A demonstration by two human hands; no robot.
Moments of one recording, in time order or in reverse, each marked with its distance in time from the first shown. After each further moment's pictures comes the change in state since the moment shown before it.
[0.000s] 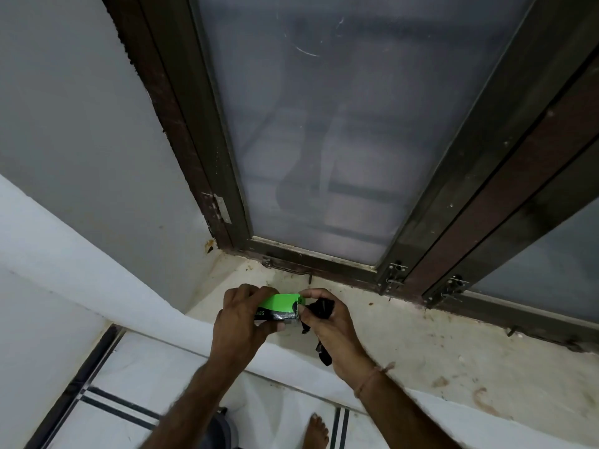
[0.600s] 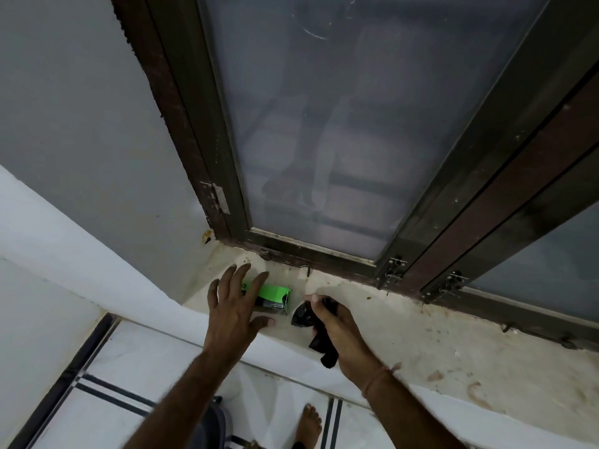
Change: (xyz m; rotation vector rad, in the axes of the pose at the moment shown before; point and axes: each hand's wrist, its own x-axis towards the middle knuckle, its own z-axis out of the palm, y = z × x) left_hand 0.000 -0.021 0.016 0.298 0.002 0.002; right_hand -0.009 0.008 -0.014 -0.046 0.019 0.200
